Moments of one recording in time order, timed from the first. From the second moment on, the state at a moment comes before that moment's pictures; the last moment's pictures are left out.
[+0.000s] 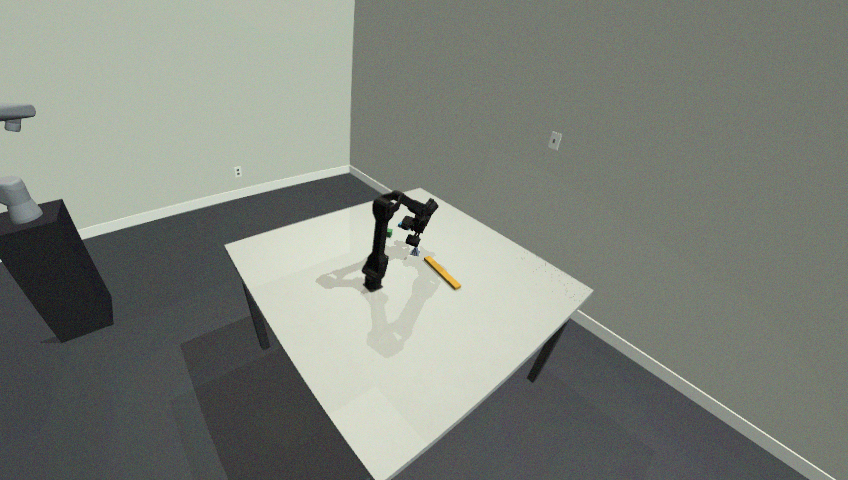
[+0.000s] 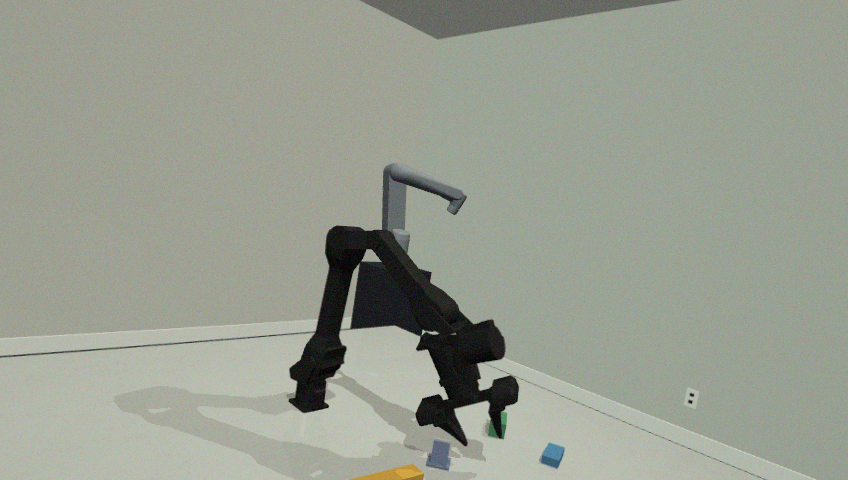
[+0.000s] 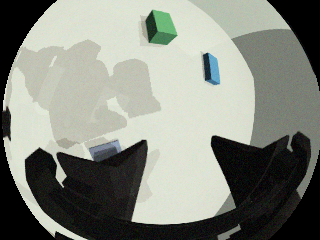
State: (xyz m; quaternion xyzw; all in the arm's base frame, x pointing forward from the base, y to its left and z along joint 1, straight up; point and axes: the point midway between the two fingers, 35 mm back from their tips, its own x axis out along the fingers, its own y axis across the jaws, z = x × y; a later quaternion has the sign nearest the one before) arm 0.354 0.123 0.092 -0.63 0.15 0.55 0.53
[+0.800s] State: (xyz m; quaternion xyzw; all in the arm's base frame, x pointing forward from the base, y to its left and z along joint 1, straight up) arm 0.354 -0.032 0.100 -0.56 0.38 0.49 0.55
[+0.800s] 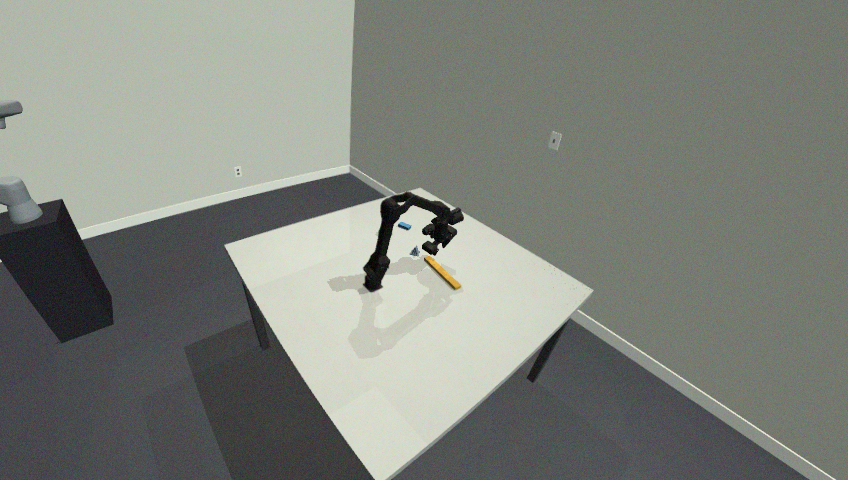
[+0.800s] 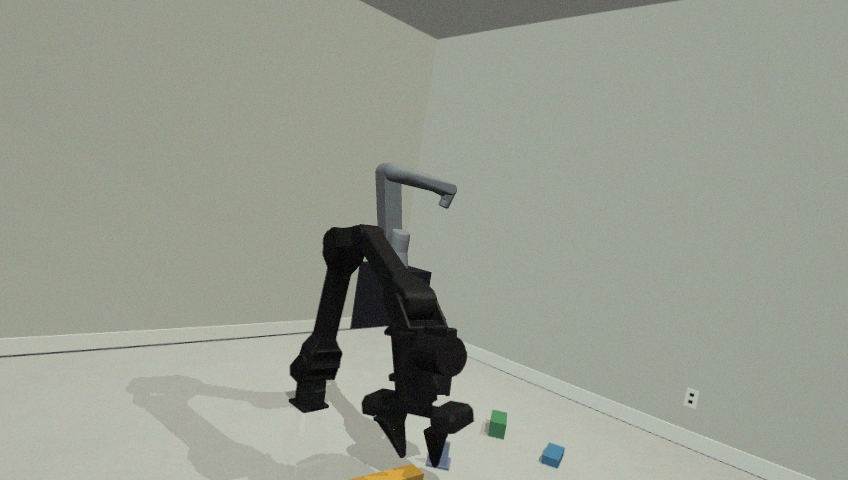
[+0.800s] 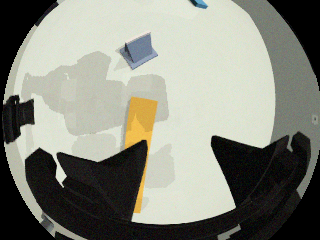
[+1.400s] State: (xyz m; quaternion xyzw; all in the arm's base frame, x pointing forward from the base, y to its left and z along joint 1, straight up) arm 0.310 -0.131 0.118 -0.48 0.52 0.45 0.54
